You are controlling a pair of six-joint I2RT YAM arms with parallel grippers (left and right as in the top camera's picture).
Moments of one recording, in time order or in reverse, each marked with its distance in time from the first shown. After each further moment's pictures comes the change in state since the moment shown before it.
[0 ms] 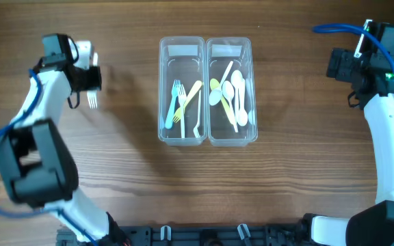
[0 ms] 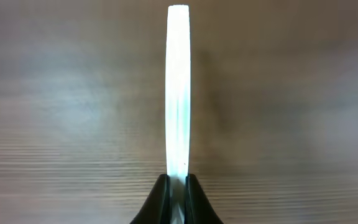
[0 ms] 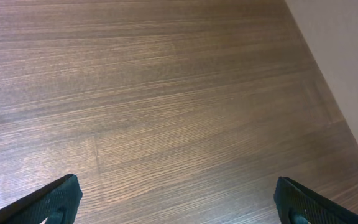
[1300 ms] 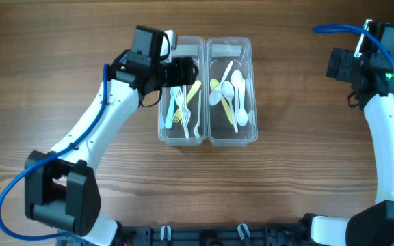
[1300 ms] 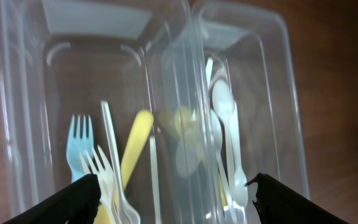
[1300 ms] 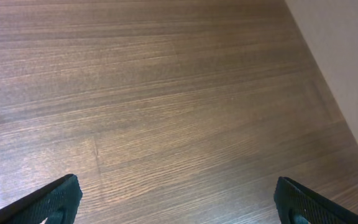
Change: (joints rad) left arm -0.523 -0.164 0.000 0.026 0.163 -0.567; right arm 0.000 0.000 0.000 -0.001 0.000 0.000
